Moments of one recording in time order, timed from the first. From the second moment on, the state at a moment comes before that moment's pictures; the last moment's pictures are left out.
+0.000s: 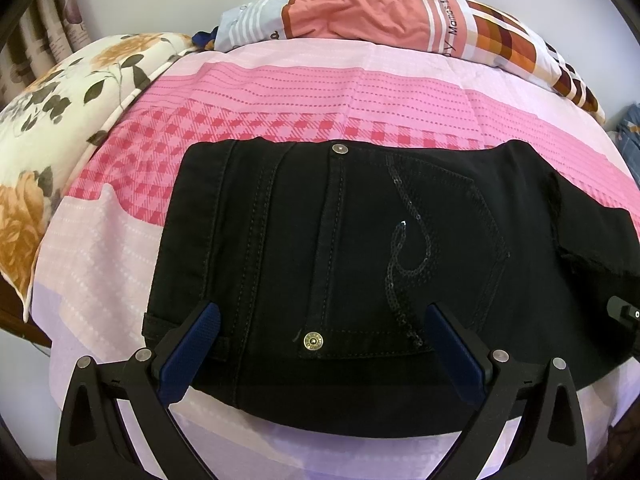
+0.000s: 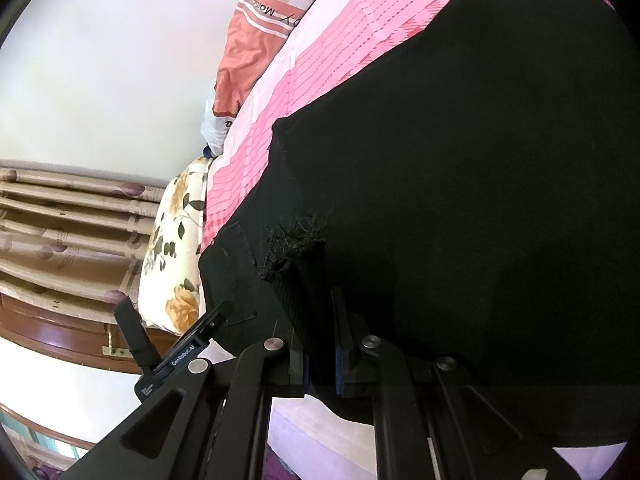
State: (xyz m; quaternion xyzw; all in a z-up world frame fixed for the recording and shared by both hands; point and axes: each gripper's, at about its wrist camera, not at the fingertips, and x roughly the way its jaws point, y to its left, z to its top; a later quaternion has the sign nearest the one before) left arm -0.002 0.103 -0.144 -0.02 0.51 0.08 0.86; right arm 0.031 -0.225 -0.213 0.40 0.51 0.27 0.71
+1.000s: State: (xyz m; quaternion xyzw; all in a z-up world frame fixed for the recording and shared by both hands) left arm -0.001 0.103 -0.147 -0.01 0.51 0.08 0.85; right arm 0.036 -0.200 -0.212 0.38 0.52 0.29 0.71
